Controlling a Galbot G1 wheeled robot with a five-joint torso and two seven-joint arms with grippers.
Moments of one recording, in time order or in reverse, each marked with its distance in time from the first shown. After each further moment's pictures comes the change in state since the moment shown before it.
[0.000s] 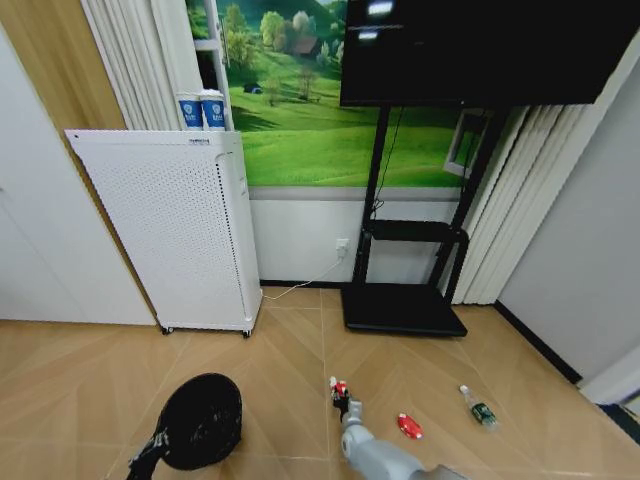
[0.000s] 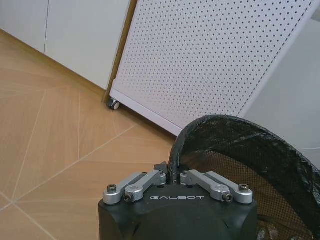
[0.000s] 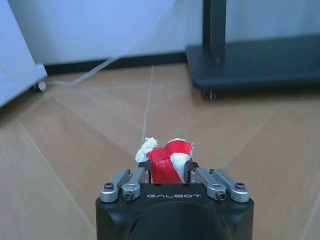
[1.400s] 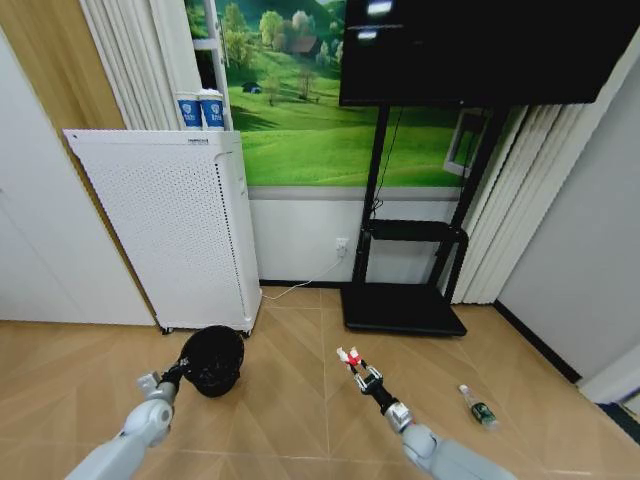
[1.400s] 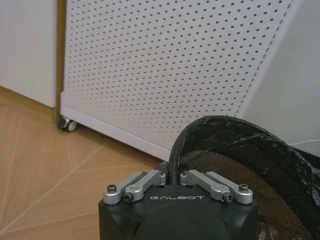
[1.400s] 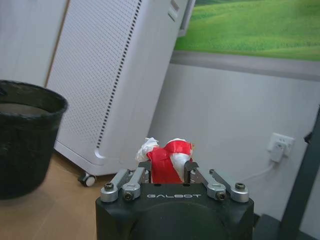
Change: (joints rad) left arm -0.843 0.103 0.553 0.585 -0.060 0.053 -0.011; right arm -0.132 -0.438 0.041 0.515 -0.673 0.324 -0.051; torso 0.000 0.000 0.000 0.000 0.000
